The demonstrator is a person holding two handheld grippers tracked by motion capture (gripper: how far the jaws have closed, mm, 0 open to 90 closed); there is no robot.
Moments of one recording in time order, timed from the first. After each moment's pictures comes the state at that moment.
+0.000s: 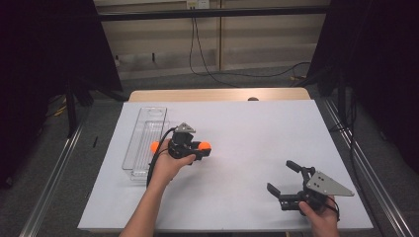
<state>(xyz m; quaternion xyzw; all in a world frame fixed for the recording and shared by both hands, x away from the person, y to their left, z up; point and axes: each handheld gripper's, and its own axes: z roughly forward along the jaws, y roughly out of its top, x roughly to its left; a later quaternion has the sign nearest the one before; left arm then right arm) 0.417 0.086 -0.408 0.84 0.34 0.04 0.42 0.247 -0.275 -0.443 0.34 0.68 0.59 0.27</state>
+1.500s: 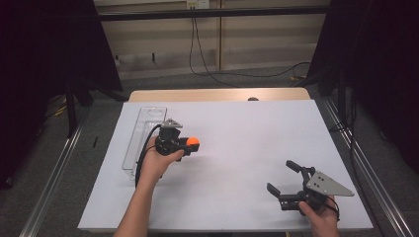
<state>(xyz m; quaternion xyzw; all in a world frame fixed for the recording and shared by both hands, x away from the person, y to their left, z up) 0.420 0.116 -0.392 0.83 0.37 0.05 0.42 0.247 -0.275 -0.442 0.34 0.68 0.59 0.27</state>
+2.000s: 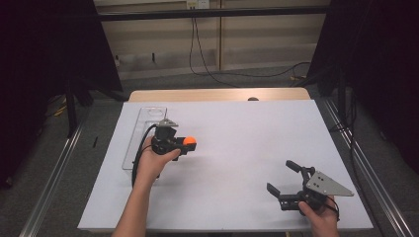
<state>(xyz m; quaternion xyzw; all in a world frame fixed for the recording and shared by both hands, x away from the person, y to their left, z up) 0.421 0.125 -0.390 0.82 0.38 0.05 0.42 0.247 -0.274 -0.442 0.34 0.68 0.59 0.27</state>
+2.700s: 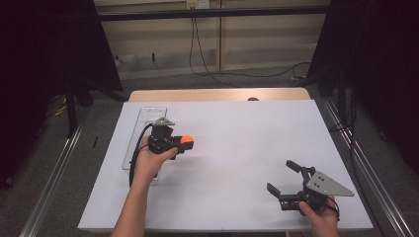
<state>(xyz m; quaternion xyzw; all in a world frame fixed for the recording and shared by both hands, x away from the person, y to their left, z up) 0.421 0.133 -0.386 0.81 0.39 0.06 0.42 0.247 -0.274 -0.442 0.34 0.68 0.59 0.27</state>
